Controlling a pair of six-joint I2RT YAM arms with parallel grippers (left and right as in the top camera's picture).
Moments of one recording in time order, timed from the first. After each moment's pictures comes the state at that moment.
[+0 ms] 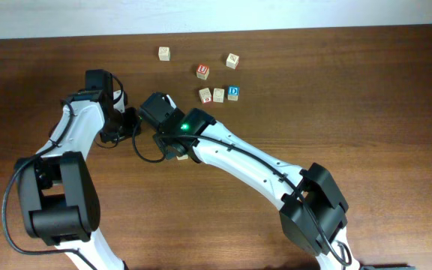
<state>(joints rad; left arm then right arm) 0.07 1.96 1.38 -0.80 0.17 -0.19 0.87 2.11 1.86 -0.87 0.19 0.26</state>
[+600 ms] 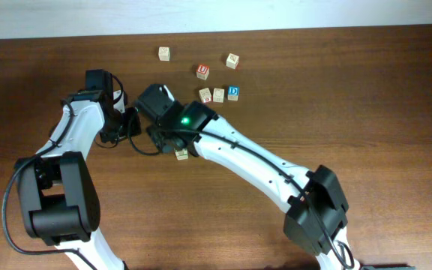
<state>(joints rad) 0.07 1.96 1.38 -0.80 0.17 -0.19 0.86 2.11 1.99 -0.95 0.20 0.26</state>
